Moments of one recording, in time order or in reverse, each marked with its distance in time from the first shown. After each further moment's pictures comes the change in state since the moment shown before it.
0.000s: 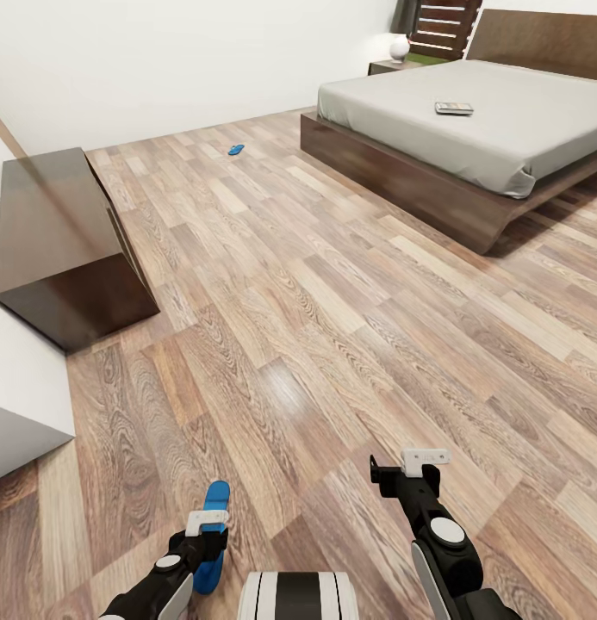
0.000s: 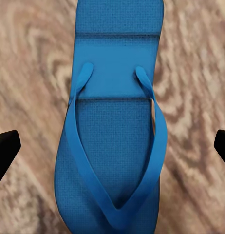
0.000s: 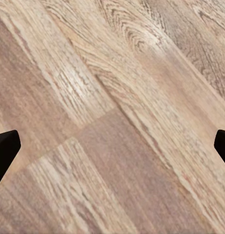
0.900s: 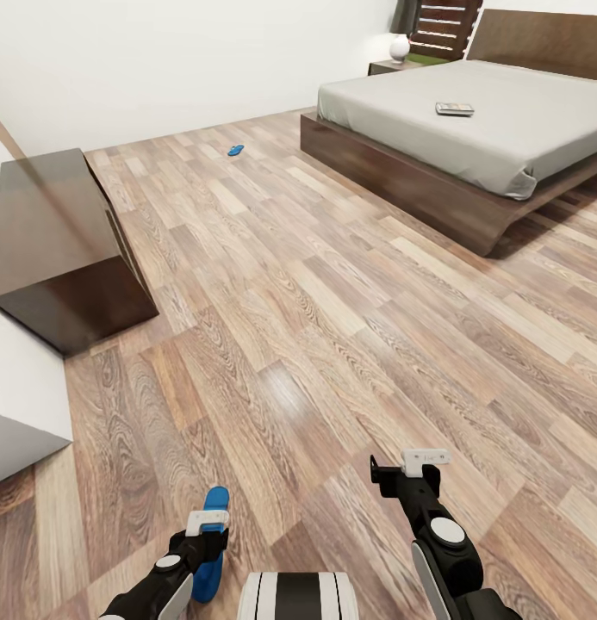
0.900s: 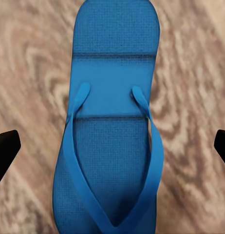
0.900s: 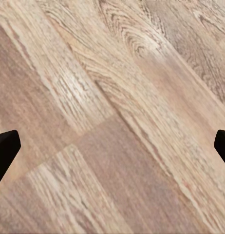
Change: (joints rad) left arm 0.000 0.000 -0.001 0.000 0.000 -0.002 -0.005; right arm 0.000 -0.001 0.000 0.000 0.000 0.000 0.000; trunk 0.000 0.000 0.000
